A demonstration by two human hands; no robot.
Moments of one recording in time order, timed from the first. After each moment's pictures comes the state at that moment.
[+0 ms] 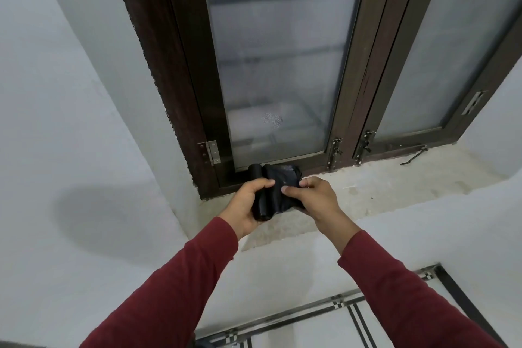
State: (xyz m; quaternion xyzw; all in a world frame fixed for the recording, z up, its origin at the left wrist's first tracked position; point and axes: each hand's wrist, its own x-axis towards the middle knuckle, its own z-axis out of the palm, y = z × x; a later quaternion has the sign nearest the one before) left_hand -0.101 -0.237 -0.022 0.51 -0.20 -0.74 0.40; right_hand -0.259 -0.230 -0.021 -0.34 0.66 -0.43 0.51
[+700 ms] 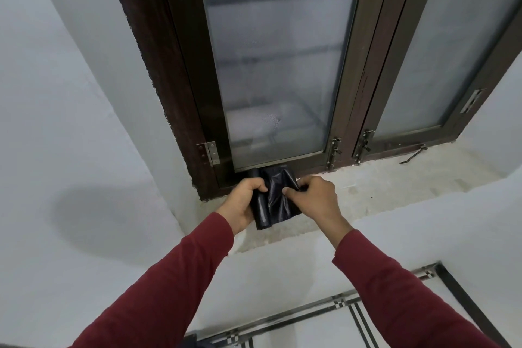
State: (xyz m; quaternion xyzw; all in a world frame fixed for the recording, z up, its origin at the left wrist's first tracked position) left_hand -0.098 -0.240 -0.008 0.55 -0.26 -0.70 0.38; right_hand -0.262 -0.236 -0.025 -0.55 0.74 -0.29 0.26
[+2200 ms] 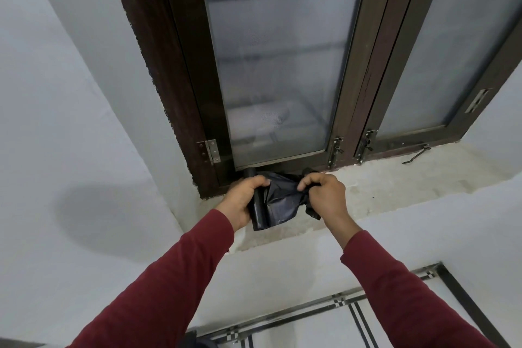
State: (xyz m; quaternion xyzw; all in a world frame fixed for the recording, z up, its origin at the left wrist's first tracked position) left_hand -0.099 -0.250 -0.013 0.58 -0.24 -0.67 0.39; right_hand -0.272 -0.228 -0.014 -0.48 0.70 -0.41 0.33
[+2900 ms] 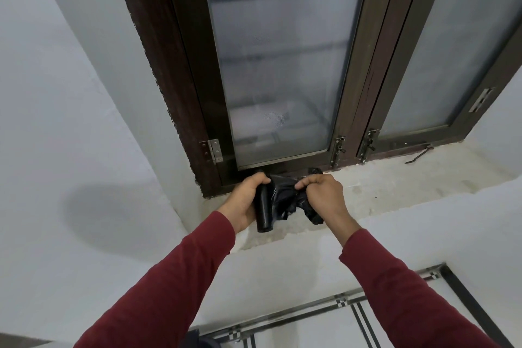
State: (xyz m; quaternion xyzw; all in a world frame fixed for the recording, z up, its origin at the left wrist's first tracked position) left_hand -0.097 -0.241 -0.009 0.57 -0.27 -0.68 0.38; right_hand -0.269 -0.232 -0.013 -0.48 0.71 -0.37 0.35
